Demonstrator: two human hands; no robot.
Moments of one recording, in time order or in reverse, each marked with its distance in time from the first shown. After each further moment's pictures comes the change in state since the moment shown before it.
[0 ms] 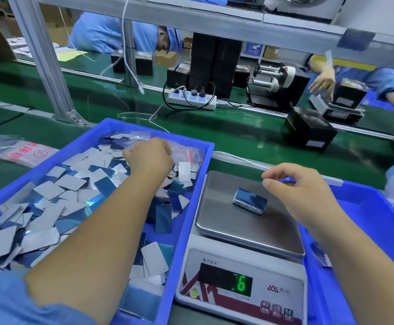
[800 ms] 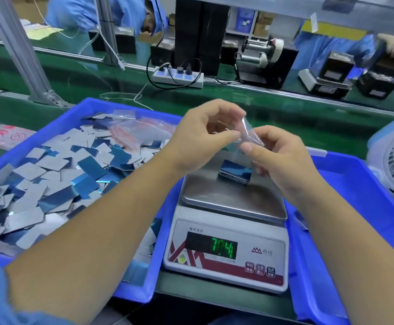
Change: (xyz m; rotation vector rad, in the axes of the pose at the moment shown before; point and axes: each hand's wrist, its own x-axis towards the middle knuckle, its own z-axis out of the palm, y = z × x) left_hand -0.092 0.078 -0.026 -1.212 -0.305 0.736; right_hand -0.008 -0.007 0.005 0.503 -0.147 -0.065
